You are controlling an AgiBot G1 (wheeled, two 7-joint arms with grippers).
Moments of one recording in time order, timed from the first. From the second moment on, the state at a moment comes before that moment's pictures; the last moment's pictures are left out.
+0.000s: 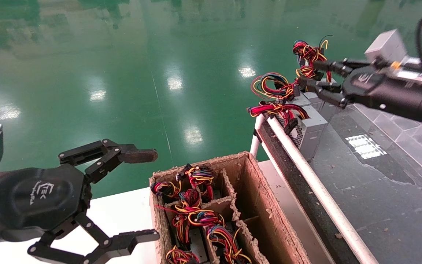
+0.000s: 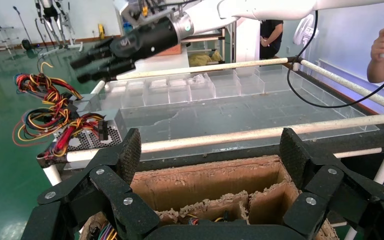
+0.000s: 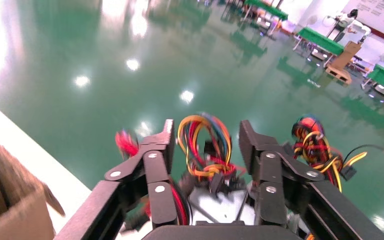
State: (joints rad) left arm -1.08 0.60 0.31 -1.28 0.71 1.48 -0.17; right arm 1.75 -0.93 -0.40 0.09 -1.13 -1.32 -0.43
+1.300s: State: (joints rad) left arm -1.08 0.60 0.31 -1.28 0.71 1.48 -0.17; right arm 1.39 -0.75 -0.31 0.72 -0.88 -1.44 -0.07
